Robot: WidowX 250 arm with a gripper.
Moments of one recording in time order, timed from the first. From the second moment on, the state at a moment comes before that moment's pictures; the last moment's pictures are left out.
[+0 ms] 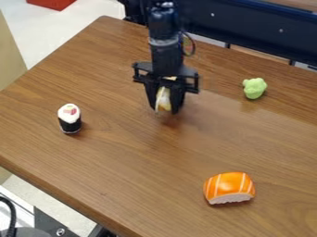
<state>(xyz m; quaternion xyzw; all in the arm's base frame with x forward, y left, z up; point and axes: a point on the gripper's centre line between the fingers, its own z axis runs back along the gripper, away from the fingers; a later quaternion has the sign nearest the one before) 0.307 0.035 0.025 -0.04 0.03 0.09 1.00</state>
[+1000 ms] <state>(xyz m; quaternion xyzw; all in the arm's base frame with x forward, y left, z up) 0.338 0.087 0.077 -0.07 0.00 0.15 0.99</state>
